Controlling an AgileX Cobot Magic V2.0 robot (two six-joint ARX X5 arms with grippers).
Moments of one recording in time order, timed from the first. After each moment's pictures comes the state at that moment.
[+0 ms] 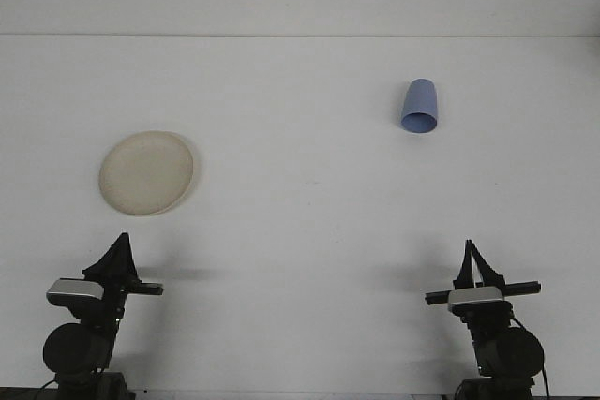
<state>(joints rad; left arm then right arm) 0.00 0.01 0.03 0.17 0.05 -0.07 0.05 0.00 0.01 0.01 0.00 -0.31</state>
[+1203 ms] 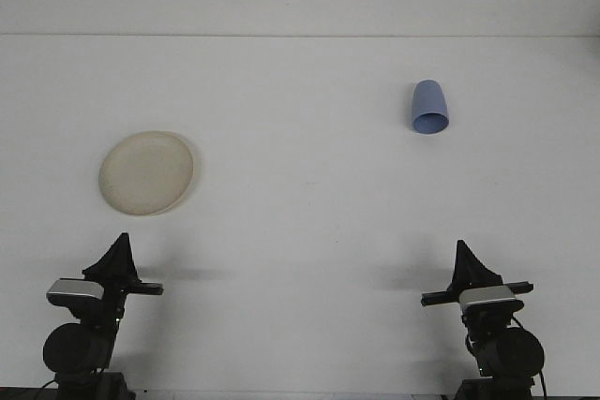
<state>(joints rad) 0.00 0.01 0.03 0.17 0.05 -0.07 0.05 0.00 0.01 0.02 -0.08 0.01</state>
